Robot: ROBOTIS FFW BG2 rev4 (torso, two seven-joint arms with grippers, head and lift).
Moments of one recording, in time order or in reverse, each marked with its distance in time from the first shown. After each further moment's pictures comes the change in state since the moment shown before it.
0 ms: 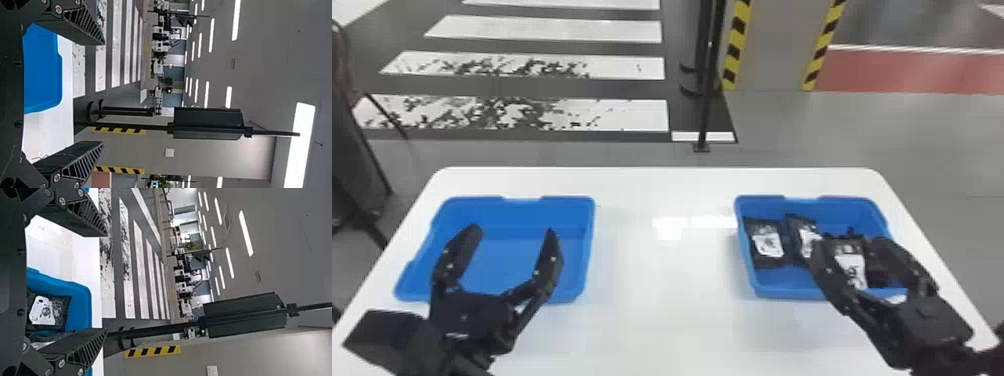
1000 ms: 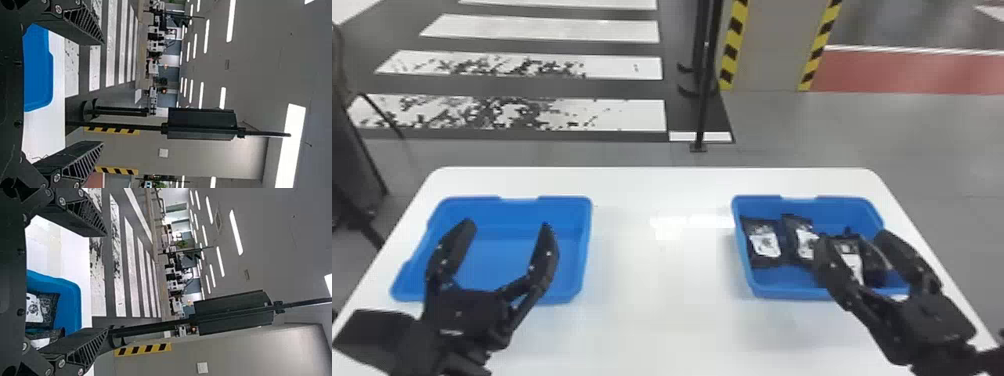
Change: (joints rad) left arm -0.007 0.001 -0.003 -0.001 0.014 -0.021 0.000; right arm -0.006 0.003 0.000 0.022 -0.001 -0.066 0.000
